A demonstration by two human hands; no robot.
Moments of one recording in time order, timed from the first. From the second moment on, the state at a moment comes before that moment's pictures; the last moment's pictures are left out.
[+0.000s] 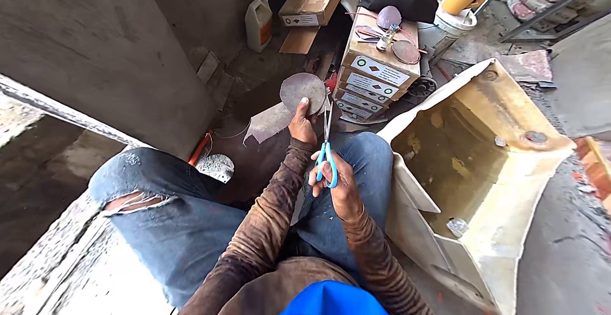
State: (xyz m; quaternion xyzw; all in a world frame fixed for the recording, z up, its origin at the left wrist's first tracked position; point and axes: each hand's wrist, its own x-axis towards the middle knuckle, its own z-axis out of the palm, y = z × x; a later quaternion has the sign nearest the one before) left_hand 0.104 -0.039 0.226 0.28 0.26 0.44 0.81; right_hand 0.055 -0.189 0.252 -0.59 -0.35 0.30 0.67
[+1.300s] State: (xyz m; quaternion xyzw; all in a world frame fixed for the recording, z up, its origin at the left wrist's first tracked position) left_hand 0.035 -0.093 0.234 0.16 0.30 0.38 0.86; right_hand 0.054 -0.180 0.205 -0.66 -0.26 0.15 0.69
